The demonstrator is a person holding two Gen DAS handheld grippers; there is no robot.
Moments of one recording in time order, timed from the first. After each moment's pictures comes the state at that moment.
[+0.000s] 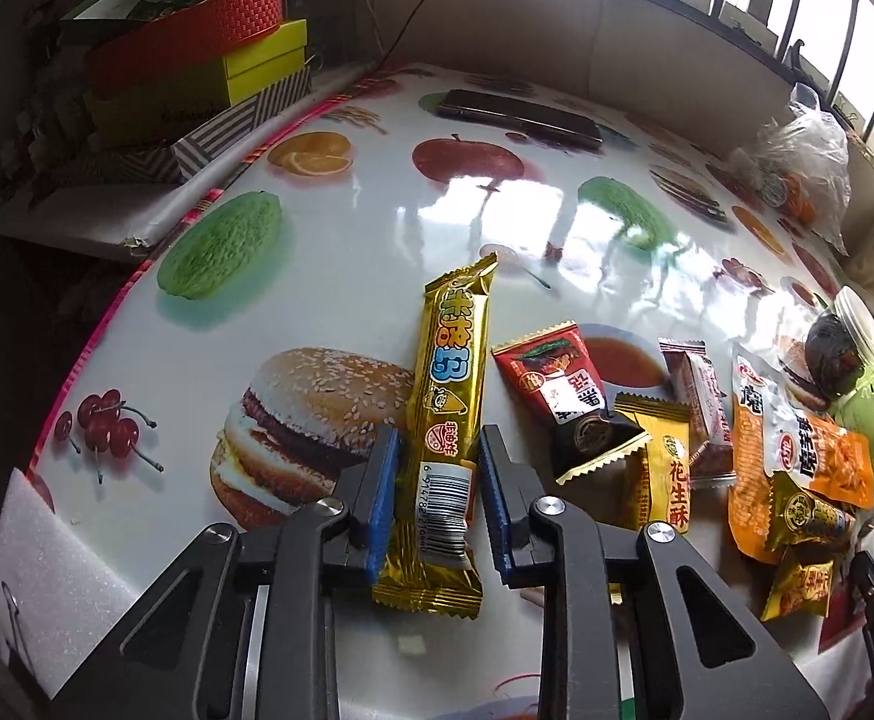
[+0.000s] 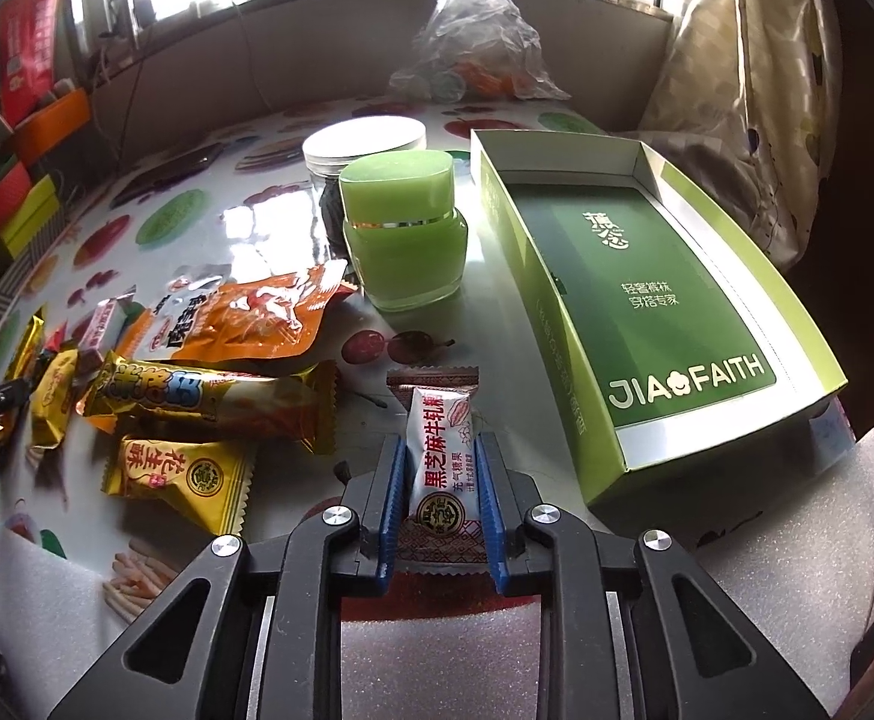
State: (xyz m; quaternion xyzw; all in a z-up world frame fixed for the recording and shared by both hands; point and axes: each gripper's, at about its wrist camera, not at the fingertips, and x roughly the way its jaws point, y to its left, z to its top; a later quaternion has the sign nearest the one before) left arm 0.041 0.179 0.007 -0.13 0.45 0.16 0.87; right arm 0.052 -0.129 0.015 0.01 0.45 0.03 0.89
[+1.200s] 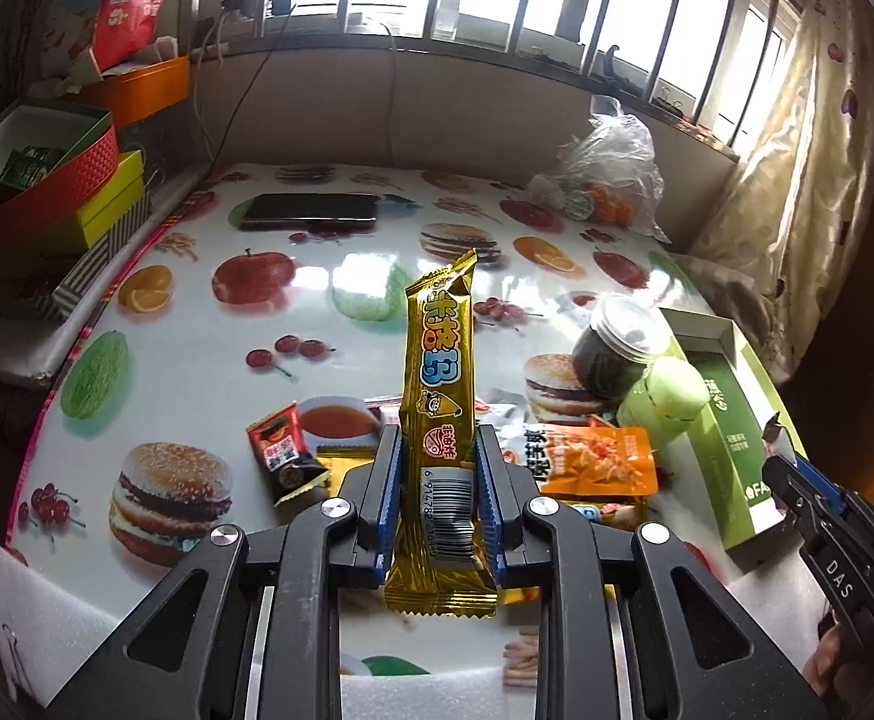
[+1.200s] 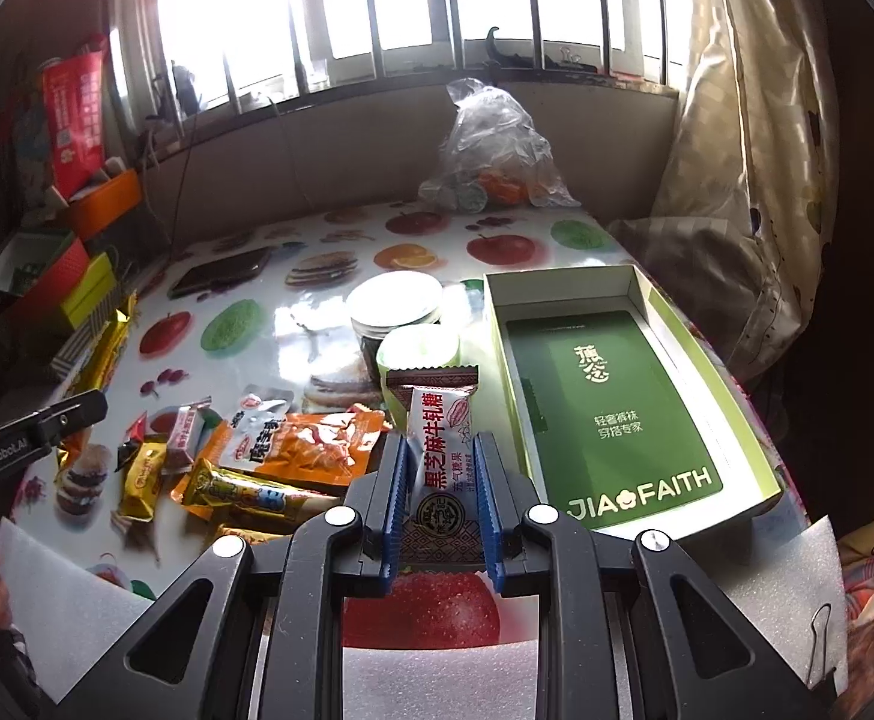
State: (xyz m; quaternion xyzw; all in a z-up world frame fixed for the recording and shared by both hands) left arm 0.041 0.075 0.097 -0.09 0.40 0.00 0.91; right arm 0.041 -0.151 0.096 0.04 0.37 0.07 0.93
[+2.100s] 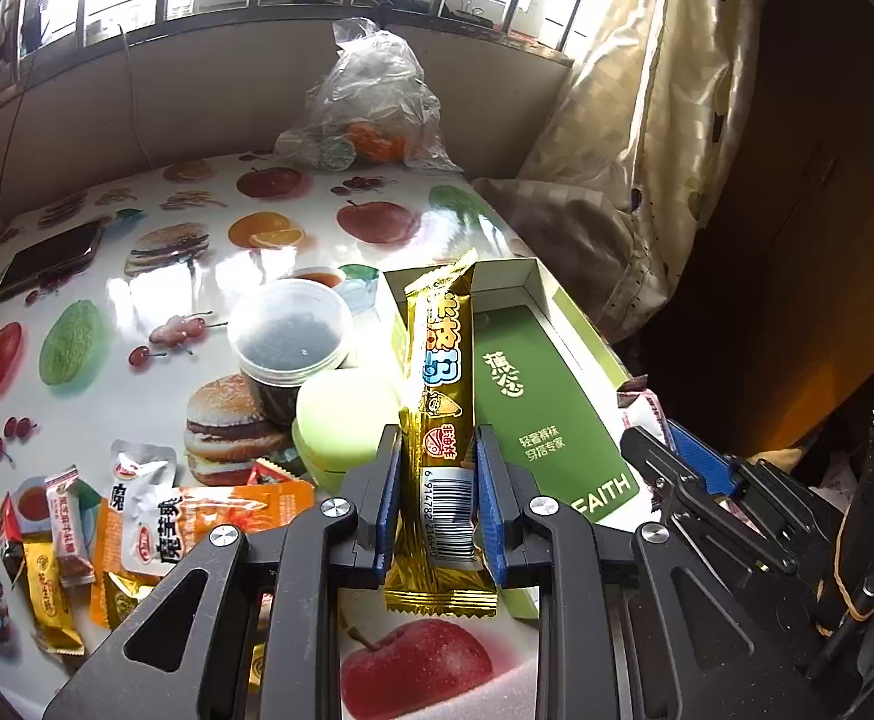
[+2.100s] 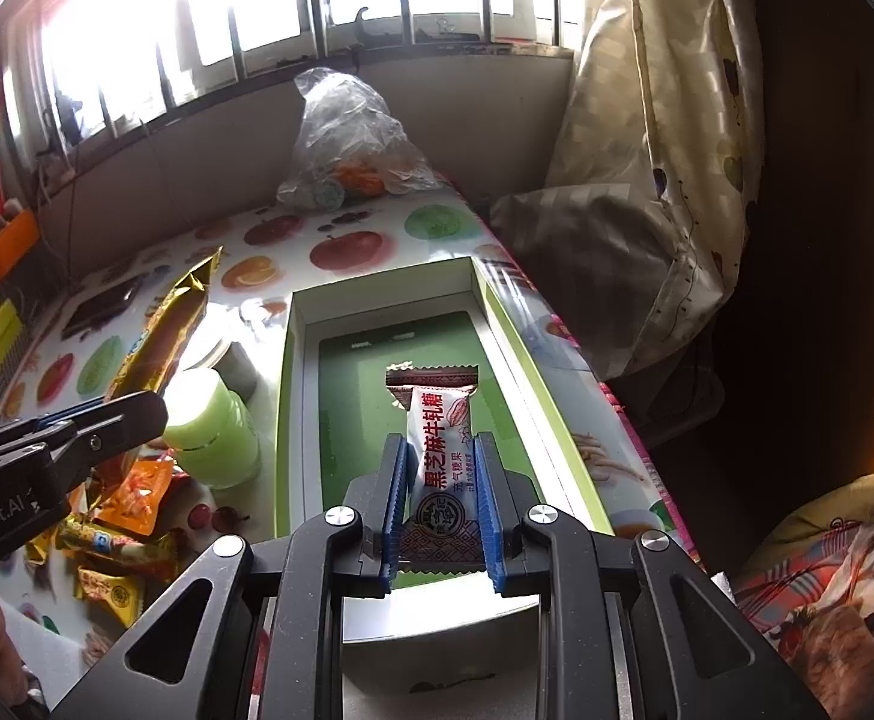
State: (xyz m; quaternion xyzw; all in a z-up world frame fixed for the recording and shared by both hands) left arm 0.111 -0.105 0.098 -0.04 0.44 -0.17 0.88; right arm 0.086 -0.256 0.081 0.05 0.40 -0.02 0.92
